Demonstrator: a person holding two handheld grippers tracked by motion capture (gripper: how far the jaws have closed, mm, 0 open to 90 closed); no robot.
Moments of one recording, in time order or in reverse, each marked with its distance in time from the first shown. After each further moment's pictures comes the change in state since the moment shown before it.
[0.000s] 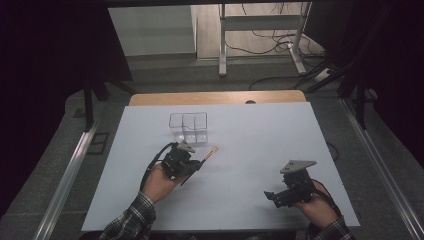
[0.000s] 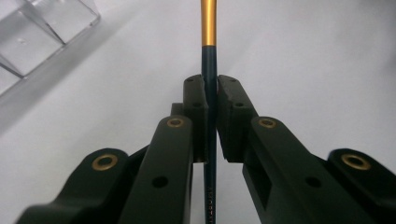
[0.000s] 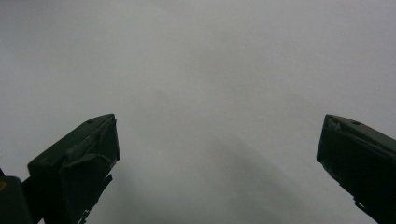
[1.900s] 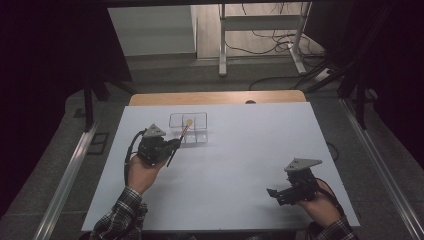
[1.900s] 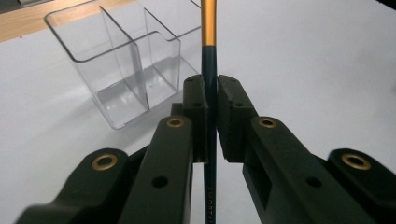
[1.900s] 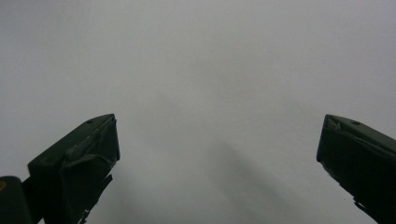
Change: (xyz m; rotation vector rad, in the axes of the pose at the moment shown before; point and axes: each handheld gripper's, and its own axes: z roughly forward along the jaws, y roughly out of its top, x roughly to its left) left arm 0.046 -0.014 -0.045 -0.270 0.144 -0.145; right arm -0.007 -0.001 -0.007 -0.041 -0.006 0.005
